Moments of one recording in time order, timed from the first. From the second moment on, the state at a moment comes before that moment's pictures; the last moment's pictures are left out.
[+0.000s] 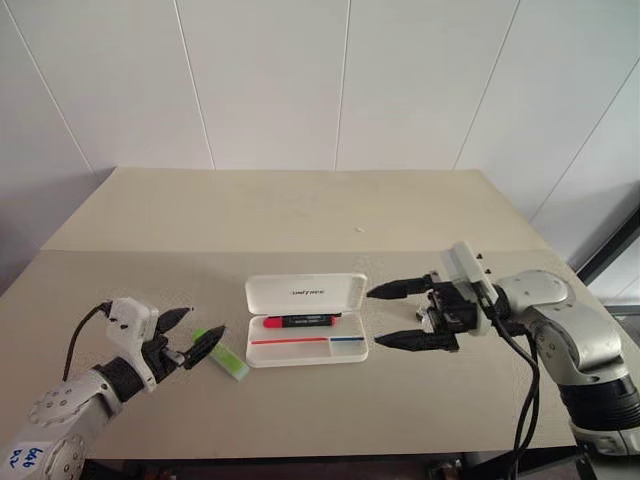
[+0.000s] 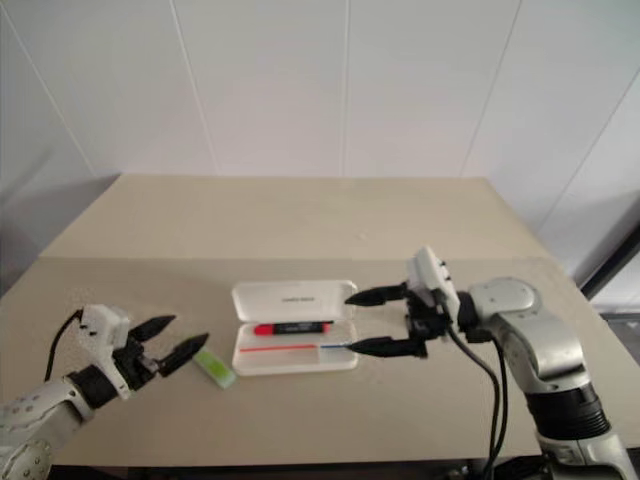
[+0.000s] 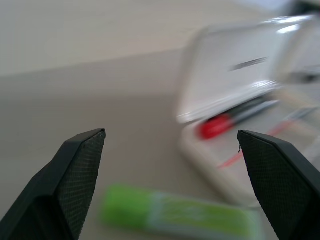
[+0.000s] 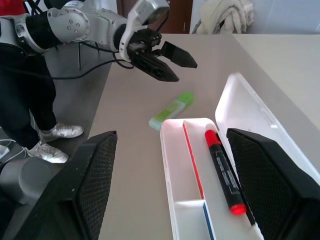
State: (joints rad) left arm 0.04 0.57 0.42 -0.46 -0.56 0.62 -0.38; right arm -0.59 -0.70 -0.01 -0.16 0.58 0.48 1.39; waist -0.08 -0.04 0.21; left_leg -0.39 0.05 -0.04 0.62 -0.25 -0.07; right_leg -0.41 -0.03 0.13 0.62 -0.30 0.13
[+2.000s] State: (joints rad) left arm -0.36 0.01 0.36 -0.66 -0.10 1.55 0.26; right arm -0.66 -0.68 0.04 0.09 0.49 0.29 1.43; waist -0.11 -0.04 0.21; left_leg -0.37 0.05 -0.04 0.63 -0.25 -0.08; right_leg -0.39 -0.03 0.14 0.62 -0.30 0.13
